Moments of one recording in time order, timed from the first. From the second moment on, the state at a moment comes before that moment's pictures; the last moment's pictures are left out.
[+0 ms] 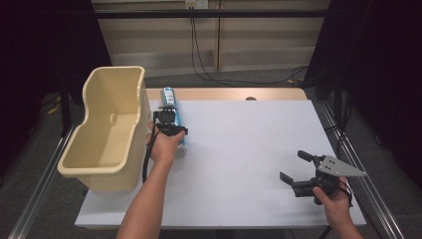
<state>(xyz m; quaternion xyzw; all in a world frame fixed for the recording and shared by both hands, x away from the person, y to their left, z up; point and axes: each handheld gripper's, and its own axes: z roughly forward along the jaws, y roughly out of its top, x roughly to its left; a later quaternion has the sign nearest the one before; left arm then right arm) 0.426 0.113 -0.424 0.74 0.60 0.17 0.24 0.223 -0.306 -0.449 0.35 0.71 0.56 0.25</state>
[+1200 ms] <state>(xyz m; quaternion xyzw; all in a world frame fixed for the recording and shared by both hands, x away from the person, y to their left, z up) 0.504 0.114 -0.449 0.71 0.67 0.10 0.17 0.224 -0.317 -0.451 0.36 0.70 0.56 0.25</state>
